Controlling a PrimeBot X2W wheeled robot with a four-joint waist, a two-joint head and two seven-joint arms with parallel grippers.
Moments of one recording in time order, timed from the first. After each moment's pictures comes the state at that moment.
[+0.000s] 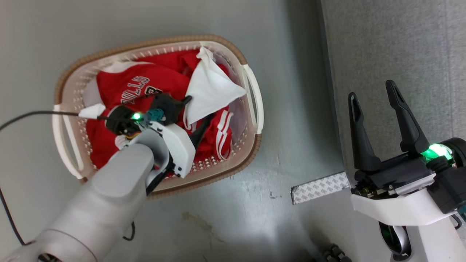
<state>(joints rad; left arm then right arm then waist) -1.01 0.27 -0.99 0.87 -0.60 -0.13 -0.21 -0.36 -0.05 0.18 -0.09 0.19 0.13 -0.26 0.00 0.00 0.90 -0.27</state>
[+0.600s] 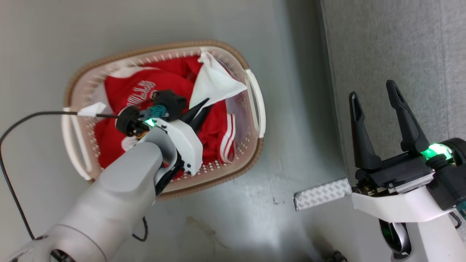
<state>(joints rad) -1.04 0.23 -1.08 0.91 -0.76 -0.13 -0.26 -0.36 -0.05 0.18 -0.07 0.19 0.13 -0.26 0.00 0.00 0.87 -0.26</state>
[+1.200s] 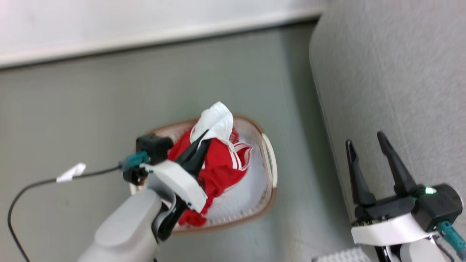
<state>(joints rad) -0.71 0.25 -0.77 0.60 -0.76 -0.12 -0.26 -0.23 -0.05 0.15 0.06 0.18 0.13 -0.26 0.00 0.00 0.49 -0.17</state>
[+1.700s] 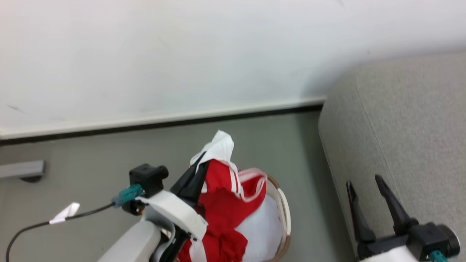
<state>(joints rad) -0.50 0.27 -0.67 0.37 -0.71 -0.03 -0.26 -0.10 -0.05 0.13 0.13 0.17 0.13 -0.26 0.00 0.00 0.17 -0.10</state>
